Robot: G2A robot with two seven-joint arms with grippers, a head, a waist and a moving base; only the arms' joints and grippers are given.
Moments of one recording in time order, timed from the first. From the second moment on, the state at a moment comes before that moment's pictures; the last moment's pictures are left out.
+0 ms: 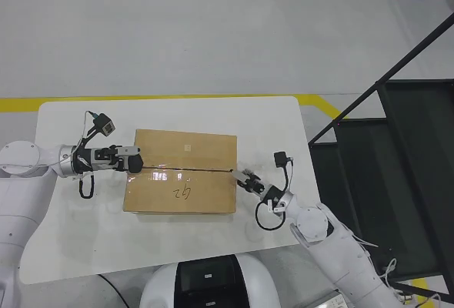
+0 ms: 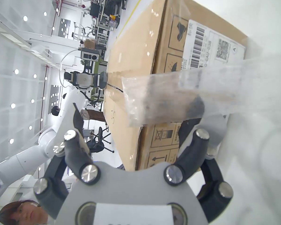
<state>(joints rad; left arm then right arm) 0.78 -0.97 -1.09 -0.98 -0.55 -0.32 -1.50 -1.48 -1.16 1.19 -1.56 -0.05 -0.38 0.34</state>
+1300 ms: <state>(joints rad) 0.78 -0.97 -1.09 -0.98 -0.55 -0.32 -1.50 -1.47 -1.17 1.18 -1.66 -0.19 -0.54 0.27</state>
